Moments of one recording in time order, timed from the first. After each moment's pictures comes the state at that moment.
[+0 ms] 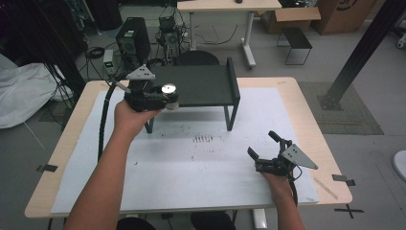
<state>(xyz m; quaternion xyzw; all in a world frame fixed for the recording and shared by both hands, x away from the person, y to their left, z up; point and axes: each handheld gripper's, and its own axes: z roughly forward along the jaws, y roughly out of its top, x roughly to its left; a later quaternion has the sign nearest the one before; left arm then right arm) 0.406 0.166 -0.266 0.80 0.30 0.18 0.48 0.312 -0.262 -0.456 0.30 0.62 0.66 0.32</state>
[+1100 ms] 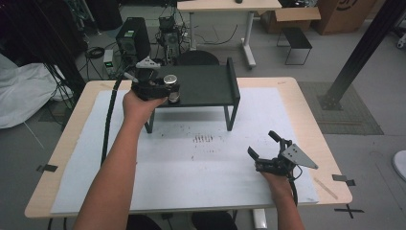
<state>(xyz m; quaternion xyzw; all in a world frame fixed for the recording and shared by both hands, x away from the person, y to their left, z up) 0.451 0.161 -0.276 0.79 0.36 0.19 0.46 0.313 -0.263 -0.456 0.30 0.62 0.66 0.31</state>
